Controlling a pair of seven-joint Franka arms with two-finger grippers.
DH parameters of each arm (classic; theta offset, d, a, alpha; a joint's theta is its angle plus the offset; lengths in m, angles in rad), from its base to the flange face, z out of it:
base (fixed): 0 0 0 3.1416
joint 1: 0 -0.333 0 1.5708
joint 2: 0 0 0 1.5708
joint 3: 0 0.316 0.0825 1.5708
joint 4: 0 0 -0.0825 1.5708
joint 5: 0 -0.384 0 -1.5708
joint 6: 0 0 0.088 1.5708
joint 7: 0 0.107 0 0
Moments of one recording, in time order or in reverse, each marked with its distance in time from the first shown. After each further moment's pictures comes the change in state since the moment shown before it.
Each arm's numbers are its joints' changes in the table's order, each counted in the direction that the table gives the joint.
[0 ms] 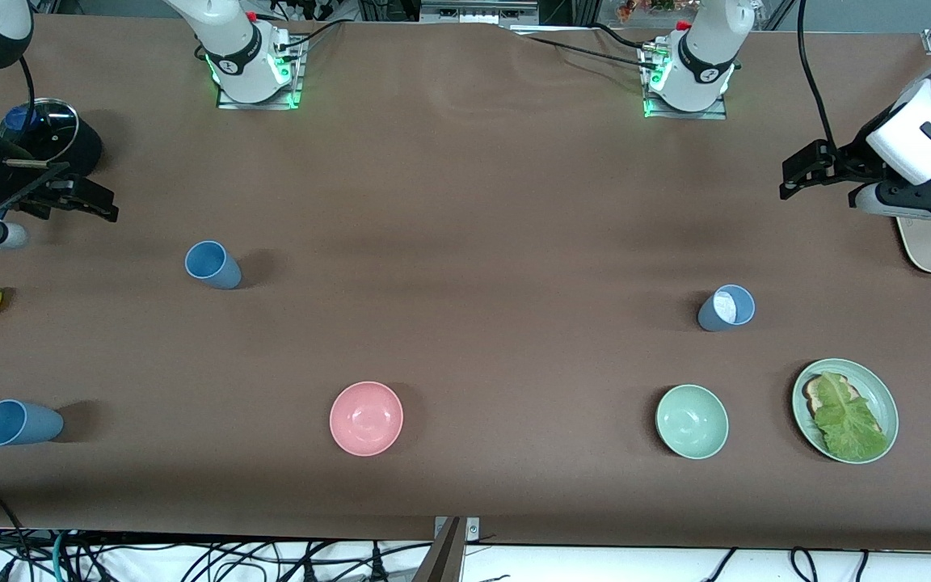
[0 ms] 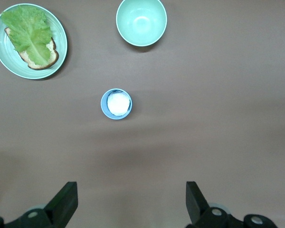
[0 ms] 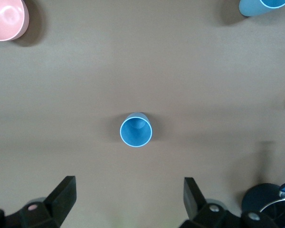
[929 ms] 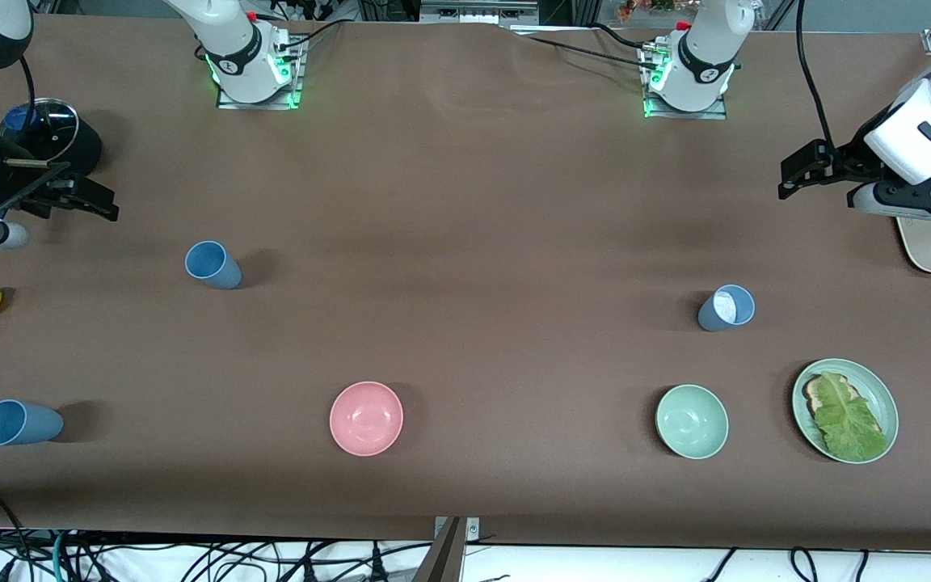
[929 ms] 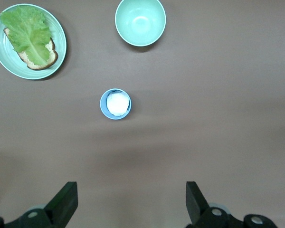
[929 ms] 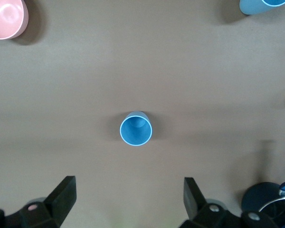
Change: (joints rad) left arm 0.001 0.000 -0.002 0.000 0.000 0.000 0.000; right arm 0.000 0.000 0.000 0.000 0.000 -0.005 0.000
